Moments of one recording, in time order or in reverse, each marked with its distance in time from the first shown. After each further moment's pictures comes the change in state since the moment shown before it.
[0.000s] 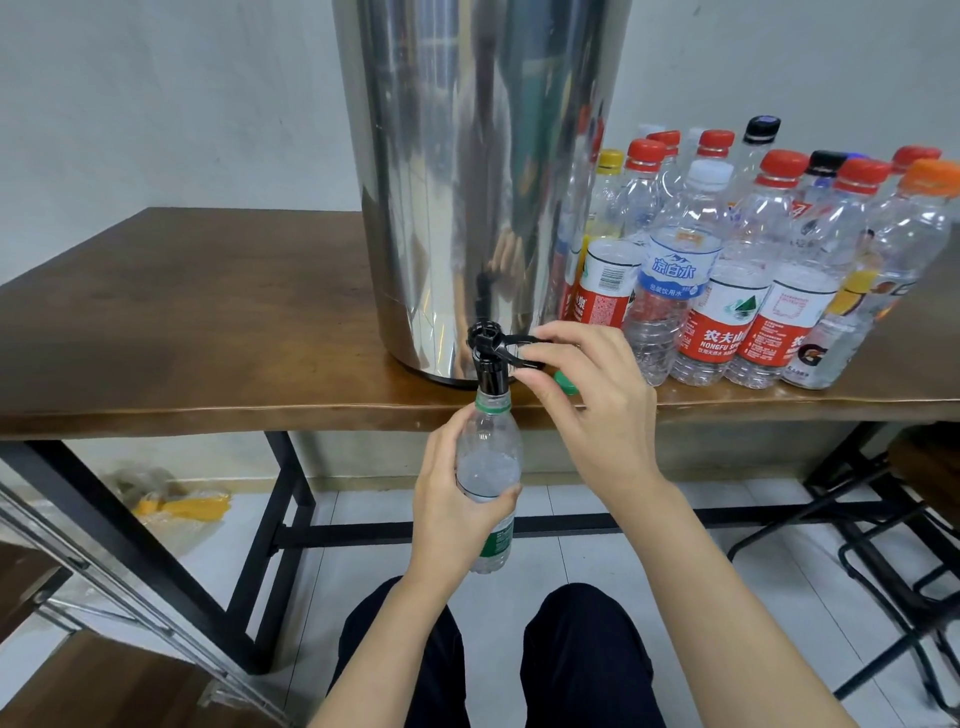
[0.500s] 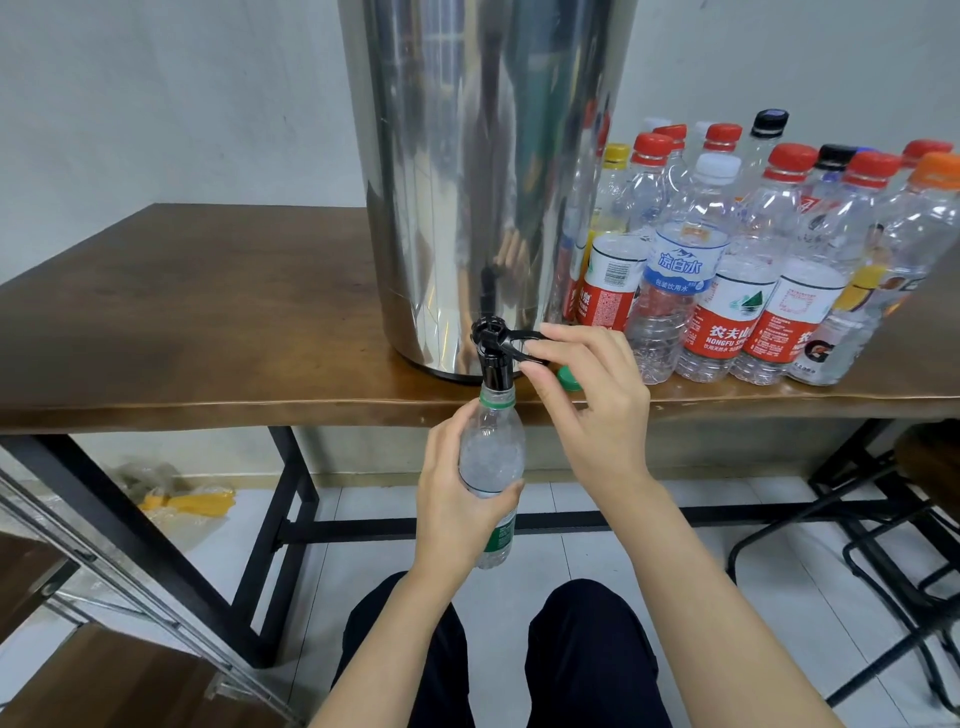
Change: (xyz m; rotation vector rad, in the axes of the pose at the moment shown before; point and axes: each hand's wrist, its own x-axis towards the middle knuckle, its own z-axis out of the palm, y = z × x) left_hand 0.000 -0.003 0.001 0.020 0.013 0.025; right_hand -0.007 0.001 0.012 0.065 0.097 0.033
